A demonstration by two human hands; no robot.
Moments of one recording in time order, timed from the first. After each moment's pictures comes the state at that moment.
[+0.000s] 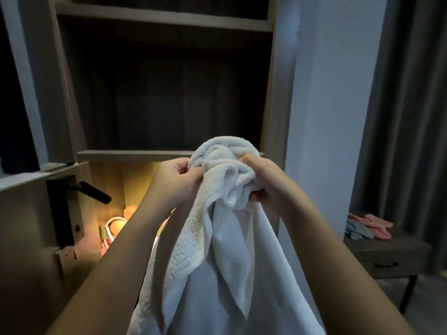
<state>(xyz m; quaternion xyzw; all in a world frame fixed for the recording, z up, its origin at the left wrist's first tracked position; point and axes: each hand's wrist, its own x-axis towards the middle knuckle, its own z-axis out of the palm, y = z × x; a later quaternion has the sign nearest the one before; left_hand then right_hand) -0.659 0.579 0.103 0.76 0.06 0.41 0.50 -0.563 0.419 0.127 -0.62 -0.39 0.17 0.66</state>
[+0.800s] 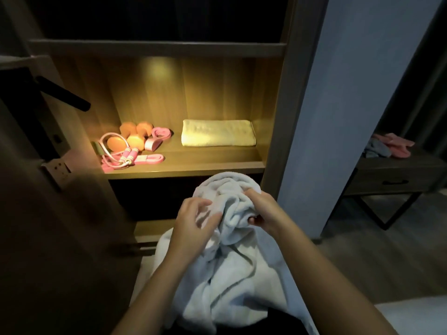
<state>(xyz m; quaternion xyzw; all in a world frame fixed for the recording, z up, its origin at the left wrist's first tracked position) -0.652 0.566 -0.180 0.82 0.21 0.30 0.44 -0.508 0.450 -0.147 -0.68 -0.10 0.36 0.63</state>
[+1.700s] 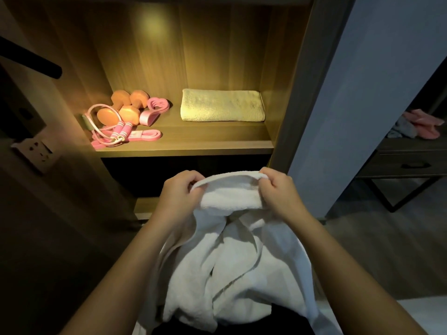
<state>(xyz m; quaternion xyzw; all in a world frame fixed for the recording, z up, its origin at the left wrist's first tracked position) -0.615 0.620 -0.156 0.88 0.24 0.23 0.34 -0.475 0.451 -0.155 -0.82 -0.34 0.09 0.44</state>
